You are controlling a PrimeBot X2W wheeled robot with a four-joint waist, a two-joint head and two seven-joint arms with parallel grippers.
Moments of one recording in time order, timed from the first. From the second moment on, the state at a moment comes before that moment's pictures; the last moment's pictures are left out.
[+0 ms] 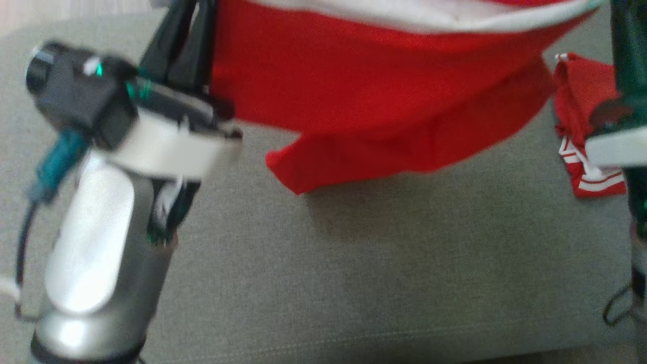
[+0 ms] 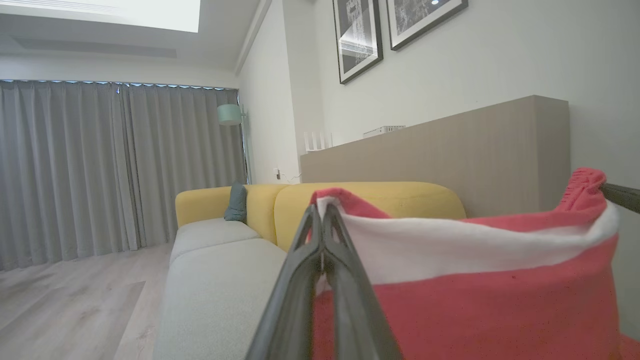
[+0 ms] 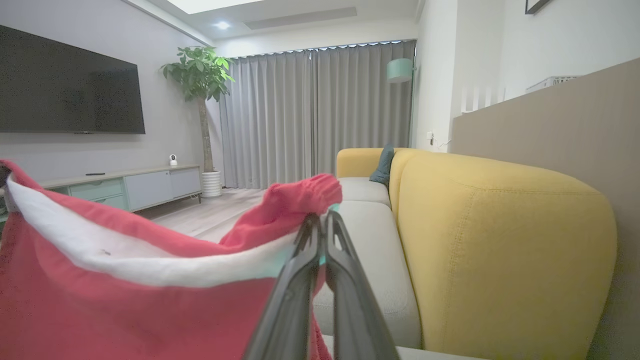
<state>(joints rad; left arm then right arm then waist) -0.55 0.18 -0.34 -0.18 -0.20 0.03 -0.09 -0.42 -0.27 0.03 -0.29 0.40 0.13 0.23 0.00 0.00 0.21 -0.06</state>
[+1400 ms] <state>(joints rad) -0.65 0.02 -0.09 0.61 -0.33 -0.12 -0.26 -0.73 -0.19 0.49 0.71 0.72 0.13 -0.25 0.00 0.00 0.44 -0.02</state>
